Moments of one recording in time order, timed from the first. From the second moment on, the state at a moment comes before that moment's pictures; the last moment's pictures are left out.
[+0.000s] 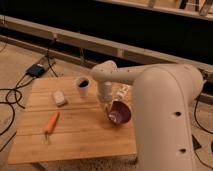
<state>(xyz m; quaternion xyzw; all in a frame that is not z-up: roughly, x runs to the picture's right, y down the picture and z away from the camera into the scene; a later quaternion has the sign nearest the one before) -0.007 0.118 0.843 -0.29 0.32 0.65 0.63</state>
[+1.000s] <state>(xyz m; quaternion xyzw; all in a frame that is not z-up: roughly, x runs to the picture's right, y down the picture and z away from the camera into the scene) -0.144 0.130 0.794 -0.38 0.23 0.57 0.69</state>
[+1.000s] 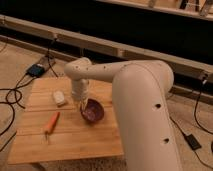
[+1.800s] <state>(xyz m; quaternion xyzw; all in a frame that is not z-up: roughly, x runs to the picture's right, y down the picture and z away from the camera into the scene) -0.078 0.168 0.753 -0.39 0.29 0.58 0.65</state>
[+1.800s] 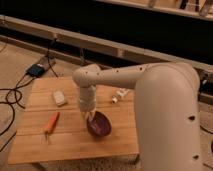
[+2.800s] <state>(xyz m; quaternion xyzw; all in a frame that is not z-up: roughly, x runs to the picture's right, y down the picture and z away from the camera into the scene) -0.003 0.159 0.802 -0.25 0.38 0.55 0.70</state>
